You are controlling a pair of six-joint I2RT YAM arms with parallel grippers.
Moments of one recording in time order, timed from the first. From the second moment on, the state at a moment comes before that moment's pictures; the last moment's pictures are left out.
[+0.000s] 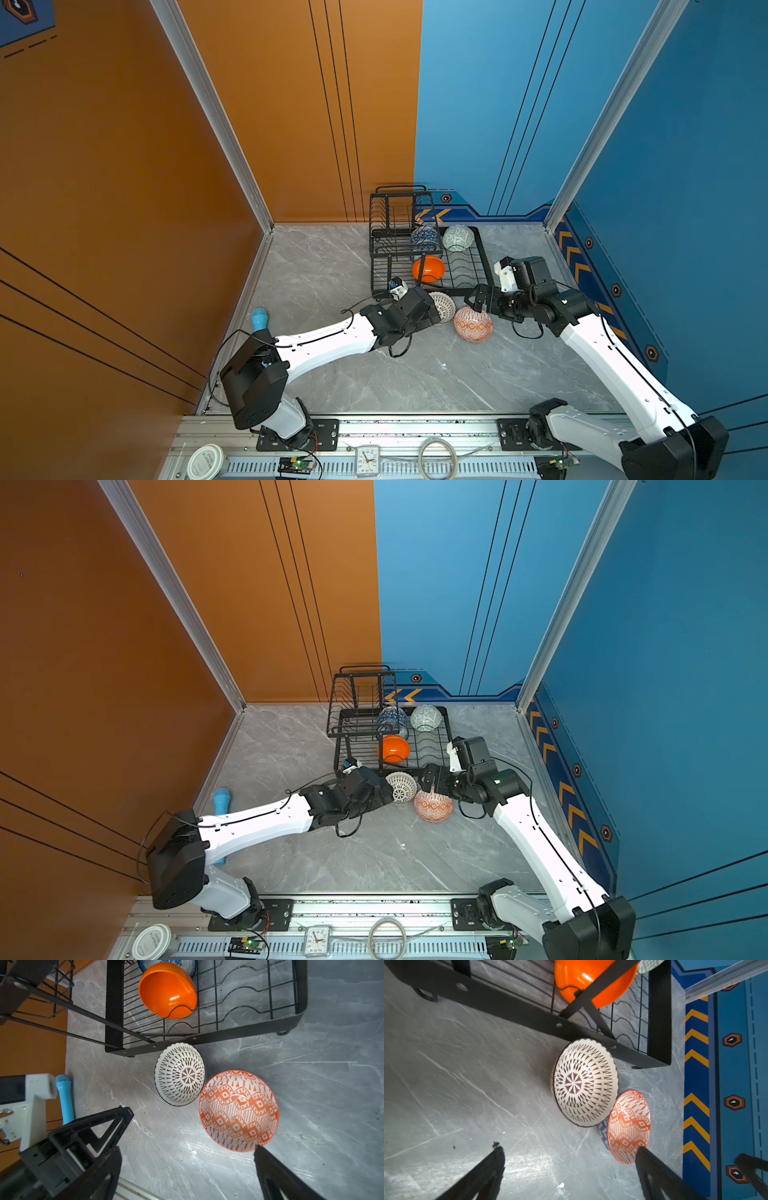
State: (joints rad) left arm -0.96 1.57 1.07 -0.36 -0.24 -1.21; right arm 0.33 1.09 1.04 -0.86 -0.24 0.52
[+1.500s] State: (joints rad) left arm -0.89 1.85 1.13 -0.27 -0.19 -1.38; right arm 0.26 0.92 1.02 -0.96 -0.20 0.54
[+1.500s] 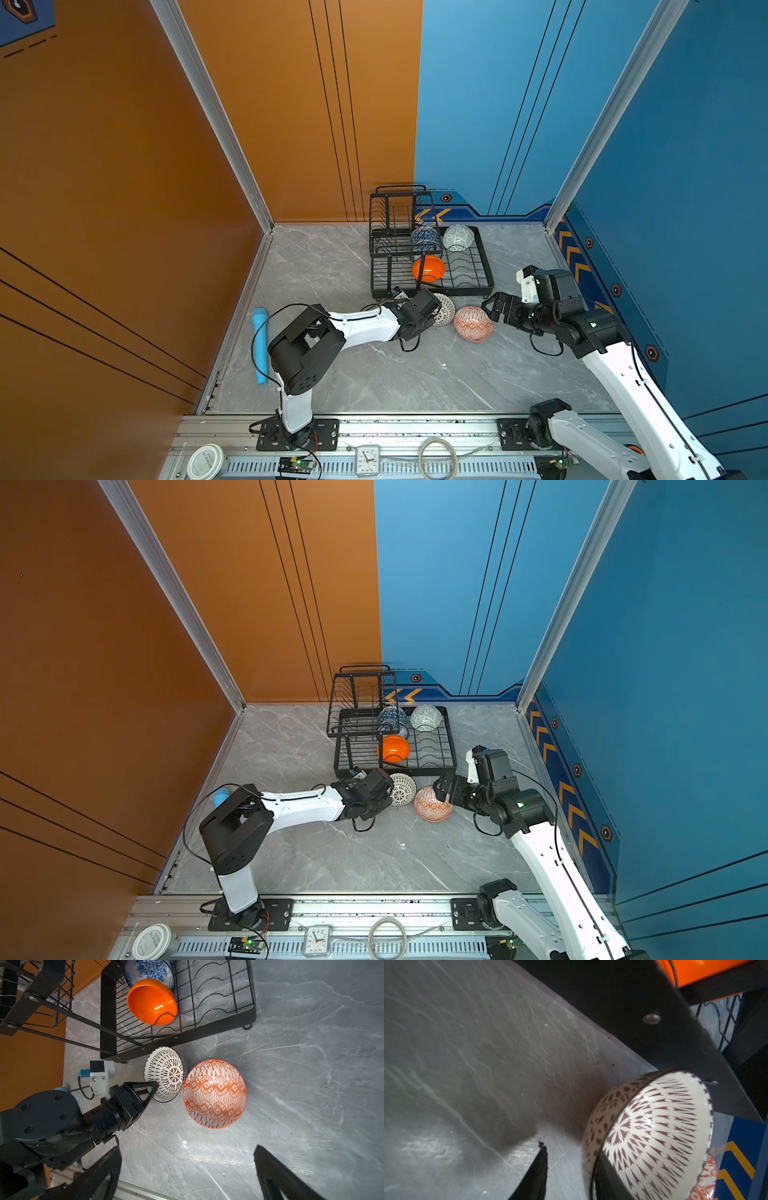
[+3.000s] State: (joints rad) left arm -0.97 1.65 1.38 -0.30 -0.29 -1.05; right arm 0.02 1.12 1.40 -0.99 -0.34 0.82
